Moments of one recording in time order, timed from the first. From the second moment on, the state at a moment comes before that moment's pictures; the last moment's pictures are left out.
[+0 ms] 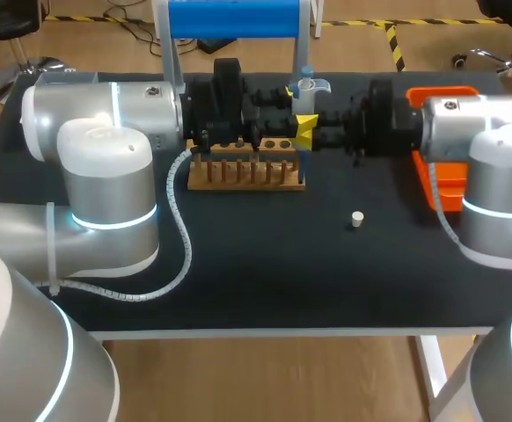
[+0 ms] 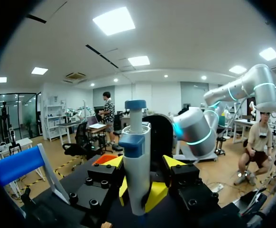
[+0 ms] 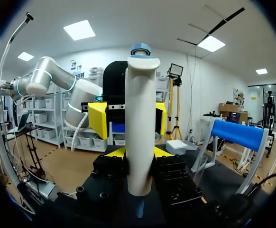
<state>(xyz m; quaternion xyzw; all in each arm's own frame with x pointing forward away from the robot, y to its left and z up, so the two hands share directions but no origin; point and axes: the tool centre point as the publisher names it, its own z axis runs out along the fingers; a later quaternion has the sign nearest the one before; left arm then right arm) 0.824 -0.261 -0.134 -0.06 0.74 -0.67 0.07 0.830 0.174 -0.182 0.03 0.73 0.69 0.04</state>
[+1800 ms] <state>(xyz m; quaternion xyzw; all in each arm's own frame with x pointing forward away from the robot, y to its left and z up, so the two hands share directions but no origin) 0.824 -0.262 -0.134 -0.06 0.74 -0.67 0.07 0.925 0.059 -0.135 0.10 0.77 0.62 0.10</state>
